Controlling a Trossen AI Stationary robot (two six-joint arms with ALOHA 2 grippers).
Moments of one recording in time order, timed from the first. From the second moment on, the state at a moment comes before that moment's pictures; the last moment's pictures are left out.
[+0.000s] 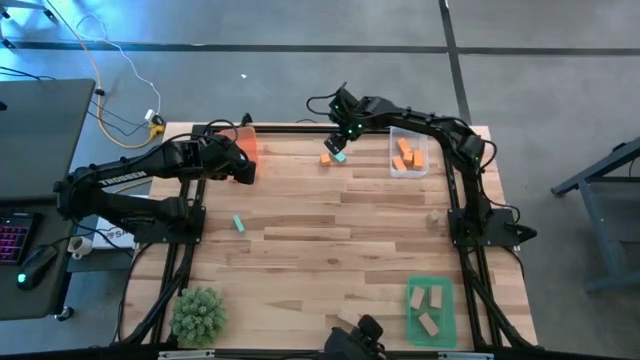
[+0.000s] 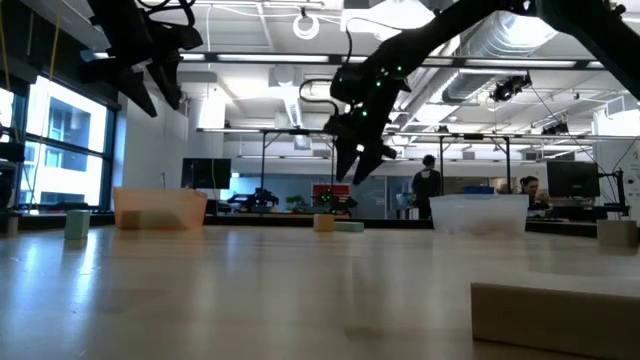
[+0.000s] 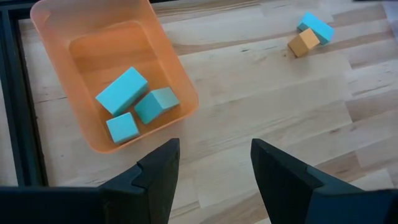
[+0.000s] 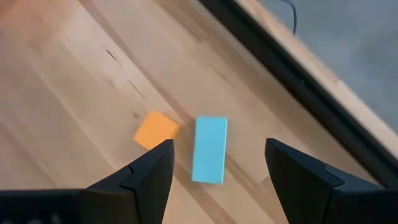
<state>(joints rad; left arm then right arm) 0.44 0.98 0.94 -1.04 -0.34 -0.92 -0.58 2.06 1.72 -0.76 -0.03 0.16</state>
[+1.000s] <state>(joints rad) 0.44 0.97 0.94 -1.04 -0.35 -0.92 -0.54 2.20 1.72 -0.79 0.05 0.16</state>
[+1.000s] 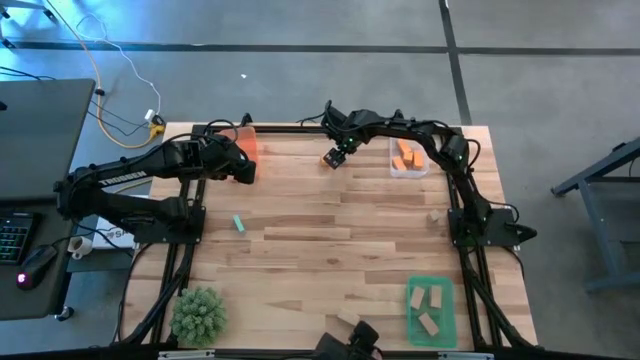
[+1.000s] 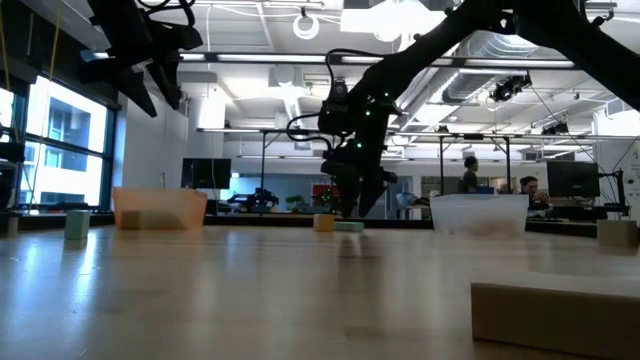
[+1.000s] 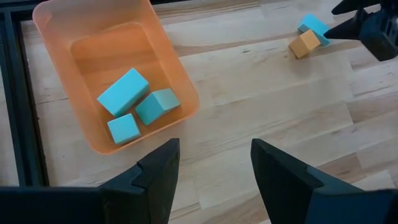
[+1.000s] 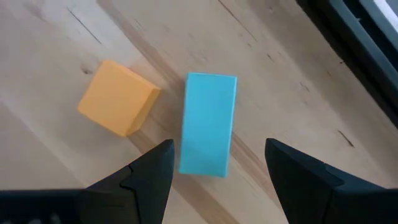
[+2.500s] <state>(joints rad) 0.44 0.98 0.94 -1.00 -0.30 -0.83 -0.49 1.94 1.72 -0.86 0.03 0.13</state>
